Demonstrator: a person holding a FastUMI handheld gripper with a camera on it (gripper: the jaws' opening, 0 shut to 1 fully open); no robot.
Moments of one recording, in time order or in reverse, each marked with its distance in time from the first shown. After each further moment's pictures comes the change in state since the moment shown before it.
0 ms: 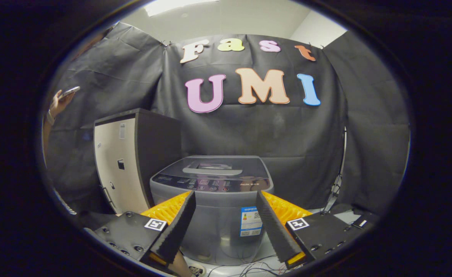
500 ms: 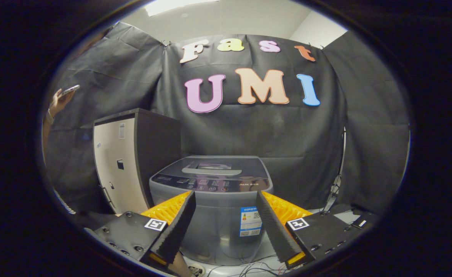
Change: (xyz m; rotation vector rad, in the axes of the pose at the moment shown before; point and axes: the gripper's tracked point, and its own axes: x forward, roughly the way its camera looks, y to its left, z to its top) arm 0.000 -0.001 0.000 -0.001 -0.001 -0.004
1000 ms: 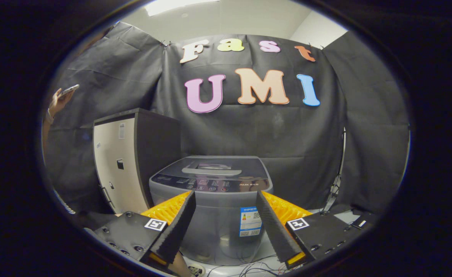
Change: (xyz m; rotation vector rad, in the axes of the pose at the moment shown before) arm 0.001 0.000 0.000 0.000 0.000 -0.001
